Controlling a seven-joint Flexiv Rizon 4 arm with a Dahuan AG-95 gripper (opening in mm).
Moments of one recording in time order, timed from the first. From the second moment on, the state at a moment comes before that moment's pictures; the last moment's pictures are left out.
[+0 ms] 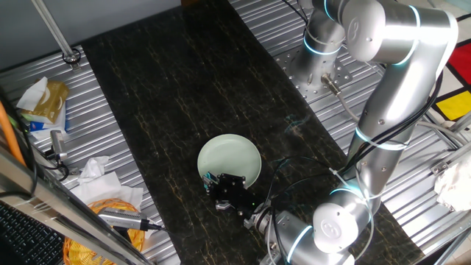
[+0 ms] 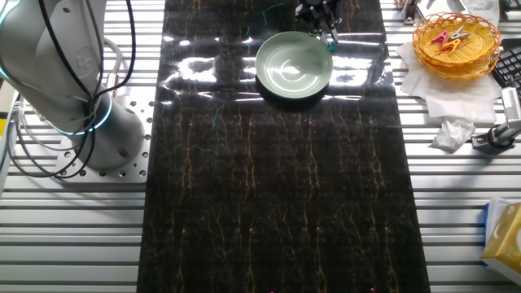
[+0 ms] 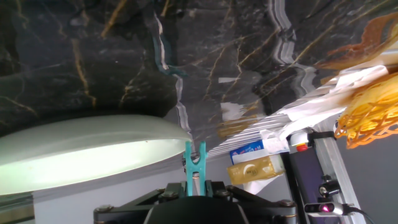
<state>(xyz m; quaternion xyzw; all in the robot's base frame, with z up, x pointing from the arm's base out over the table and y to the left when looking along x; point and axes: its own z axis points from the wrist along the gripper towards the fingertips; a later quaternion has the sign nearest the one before) 0.528 0.231 0.069 0.60 -0.52 0.54 0.28</state>
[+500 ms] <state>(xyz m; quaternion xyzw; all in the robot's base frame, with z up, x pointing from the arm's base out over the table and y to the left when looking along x) 0.529 0.231 0.067 0.60 -0.52 0.54 0.28</state>
